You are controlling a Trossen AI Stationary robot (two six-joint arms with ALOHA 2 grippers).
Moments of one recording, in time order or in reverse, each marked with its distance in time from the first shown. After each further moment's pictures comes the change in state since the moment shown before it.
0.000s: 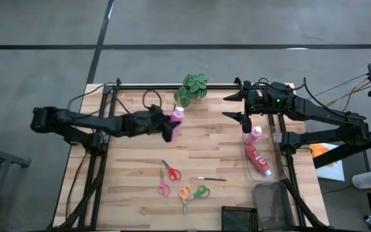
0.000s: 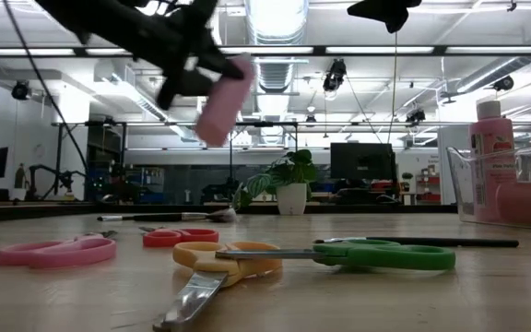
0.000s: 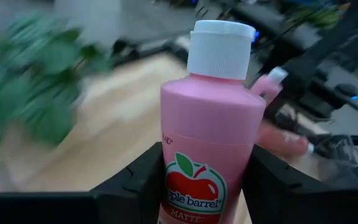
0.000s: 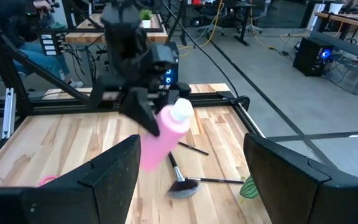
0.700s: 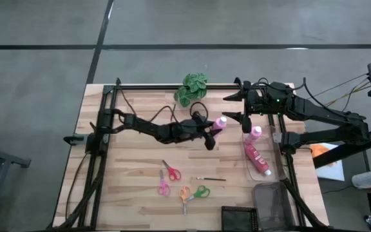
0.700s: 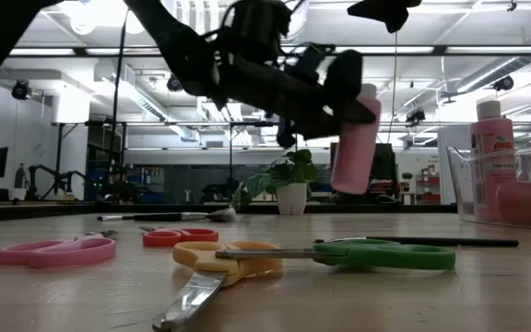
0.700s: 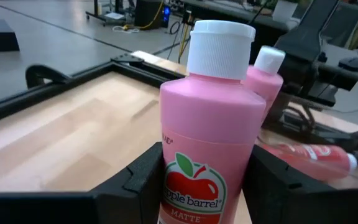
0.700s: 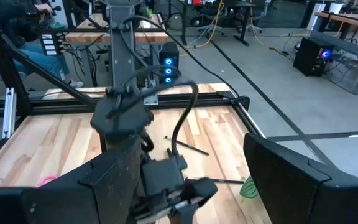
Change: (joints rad) left arm -0.009 0.779 0.516 0.376 0.045 0.241; right arm 0.000 0.000 0.000 0.000 0.000 0.000
